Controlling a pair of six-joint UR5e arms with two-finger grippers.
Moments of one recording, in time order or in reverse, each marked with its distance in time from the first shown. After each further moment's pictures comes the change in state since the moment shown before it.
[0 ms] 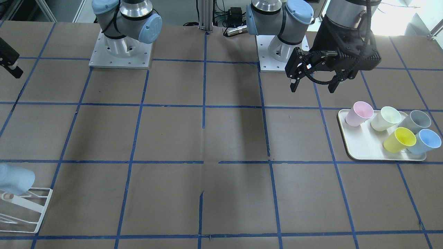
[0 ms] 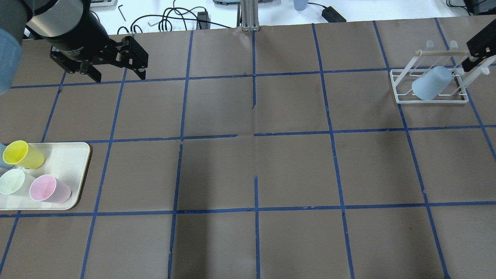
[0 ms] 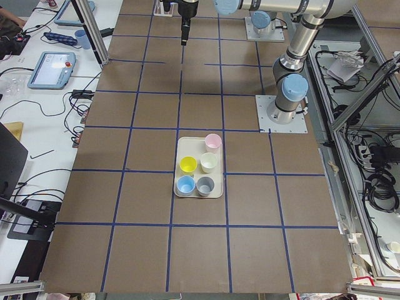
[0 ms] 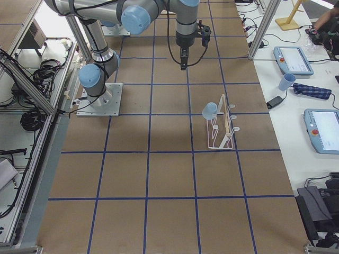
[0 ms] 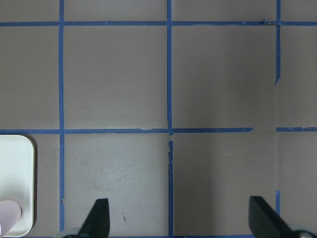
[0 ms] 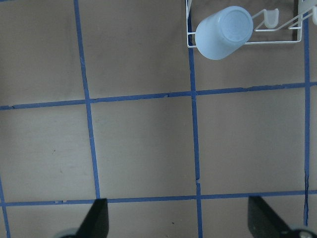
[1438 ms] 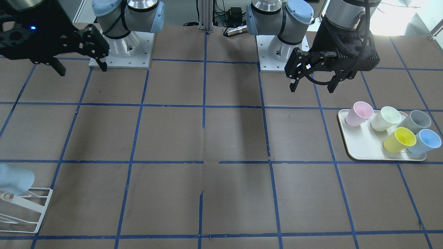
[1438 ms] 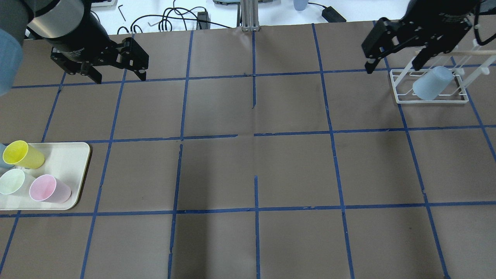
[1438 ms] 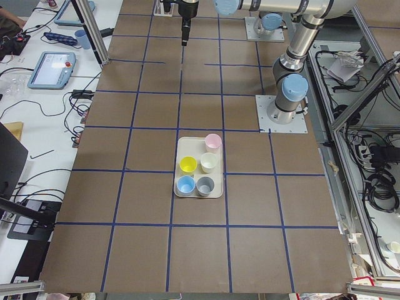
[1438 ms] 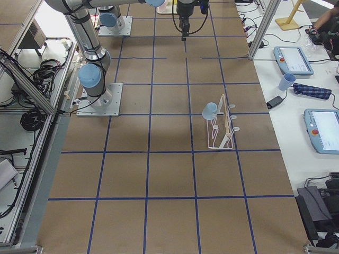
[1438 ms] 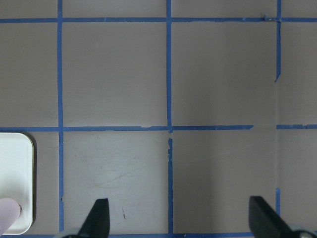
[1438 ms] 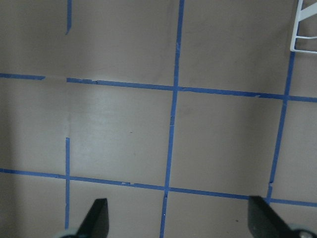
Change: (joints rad) left arm 0.001 0.000 -0.002 0.000 -0.001 0.000; right arm 0.429 0.055 -0.050 0.017 0.001 0.269
